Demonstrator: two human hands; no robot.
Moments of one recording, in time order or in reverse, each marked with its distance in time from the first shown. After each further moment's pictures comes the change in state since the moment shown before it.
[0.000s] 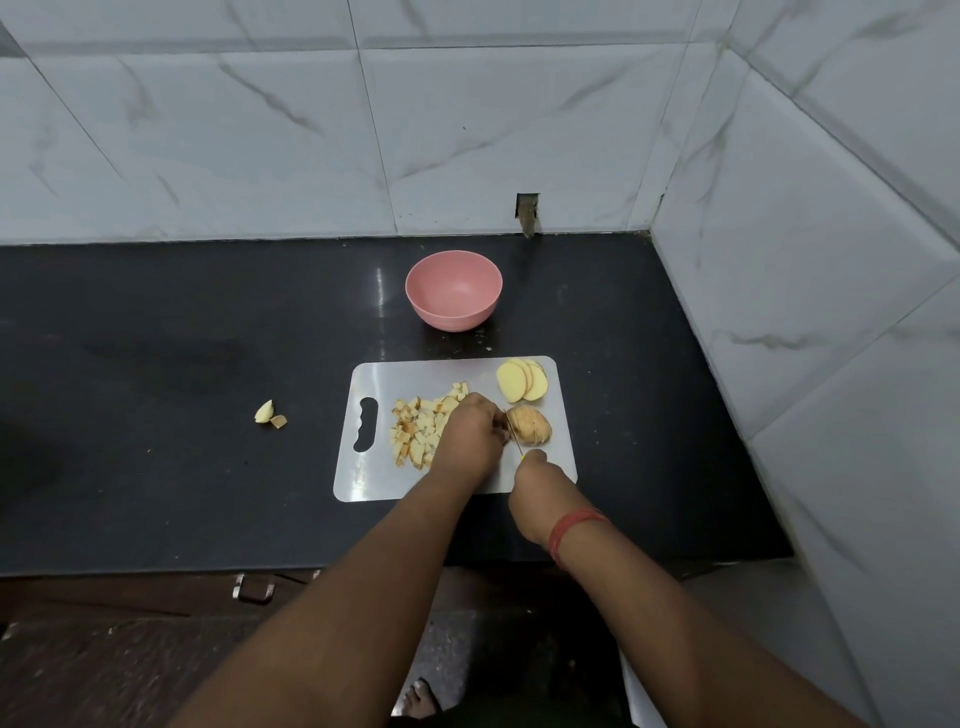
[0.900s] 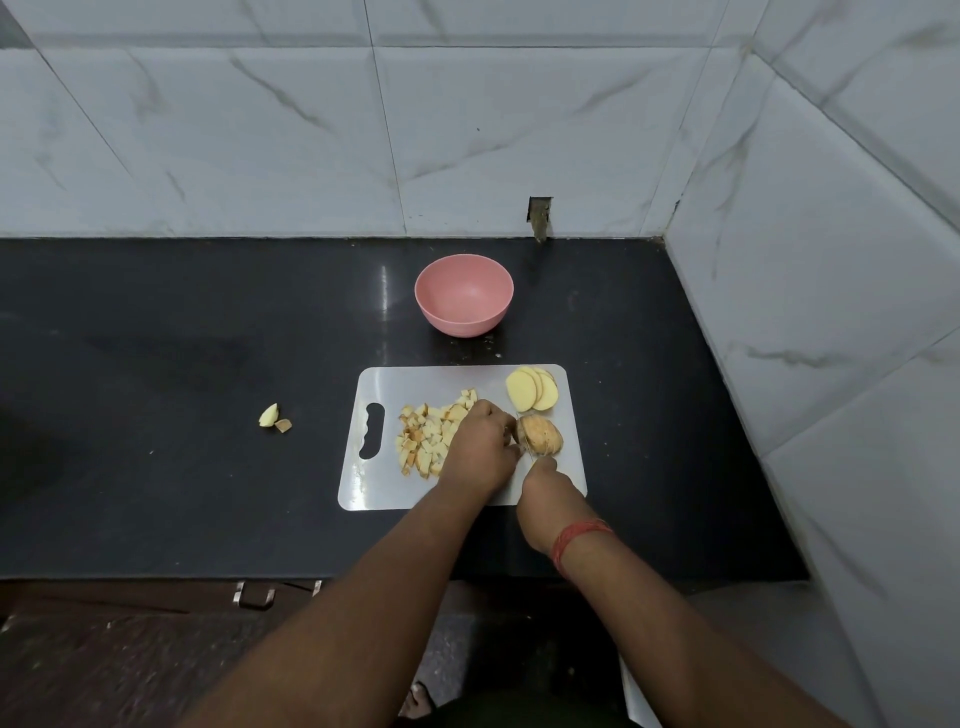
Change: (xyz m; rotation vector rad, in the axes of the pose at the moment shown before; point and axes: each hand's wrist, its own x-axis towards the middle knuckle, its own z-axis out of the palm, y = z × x) left_hand 0.001 -0.005 0.007 -0.019 0.004 0.054; right_hand 0.021 -0.003 0.009 -0.044 -0.002 0.074
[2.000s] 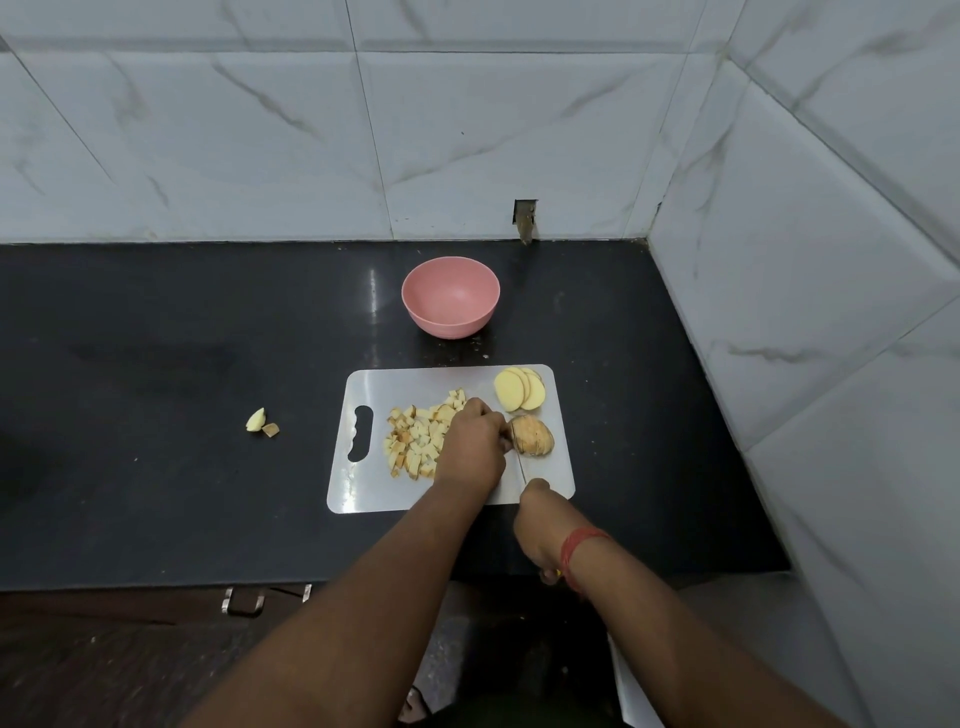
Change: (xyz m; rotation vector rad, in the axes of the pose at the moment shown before) left_hand 0.001 0.005 0.004 0.132 0.043 0.028; right_hand -0.012 -0.002 -0.010 -1.468 -0.356 -0.568
